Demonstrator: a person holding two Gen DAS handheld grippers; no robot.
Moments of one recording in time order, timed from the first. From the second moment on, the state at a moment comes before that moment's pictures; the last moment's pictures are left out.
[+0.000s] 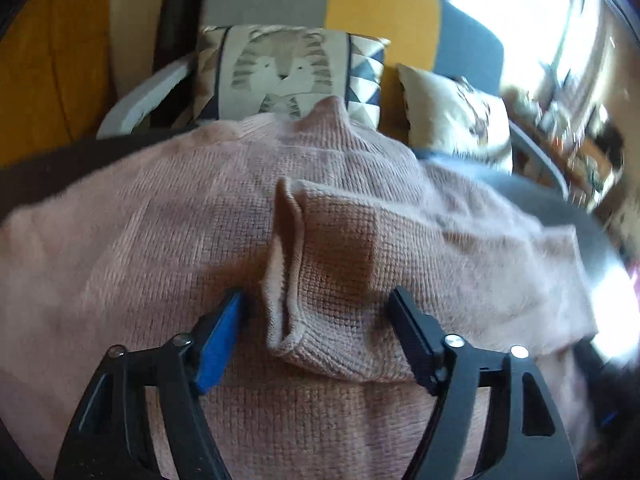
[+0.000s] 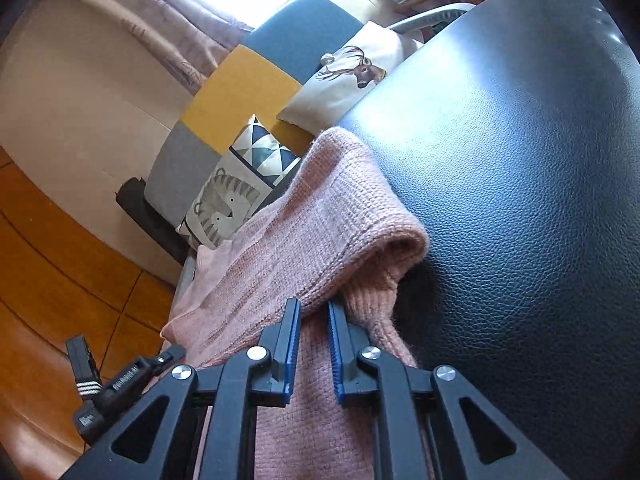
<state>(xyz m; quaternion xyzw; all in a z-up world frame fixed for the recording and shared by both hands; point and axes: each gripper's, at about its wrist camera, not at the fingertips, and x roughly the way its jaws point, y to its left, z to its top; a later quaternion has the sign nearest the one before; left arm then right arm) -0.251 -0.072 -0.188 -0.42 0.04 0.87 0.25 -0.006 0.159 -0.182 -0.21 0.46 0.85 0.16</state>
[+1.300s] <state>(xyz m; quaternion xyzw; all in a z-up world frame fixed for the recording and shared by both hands) -0.262 -0.089 -0.175 -0.41 -0.03 0.88 0.24 0.002 0.151 -0.179 -0.20 0.45 0.85 0.17</state>
